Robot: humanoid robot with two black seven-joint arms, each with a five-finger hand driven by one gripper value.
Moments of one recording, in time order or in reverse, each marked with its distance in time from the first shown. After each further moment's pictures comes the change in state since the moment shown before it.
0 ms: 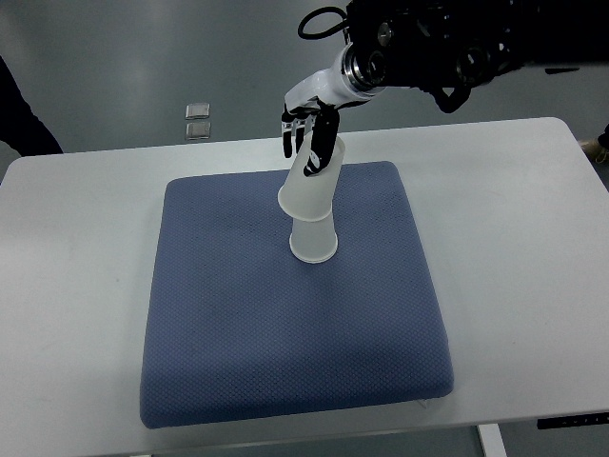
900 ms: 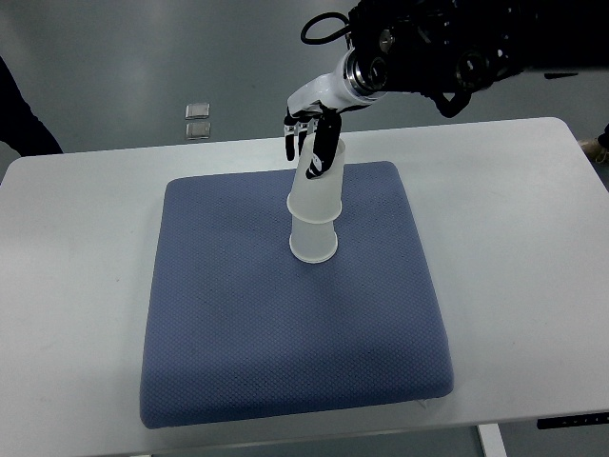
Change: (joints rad) left arm 0.000 0.000 0.002 0.000 0.000 0.000 0.000; right arm 0.000 0.000 -0.003 -0.001 -0.005 0.003 0.000
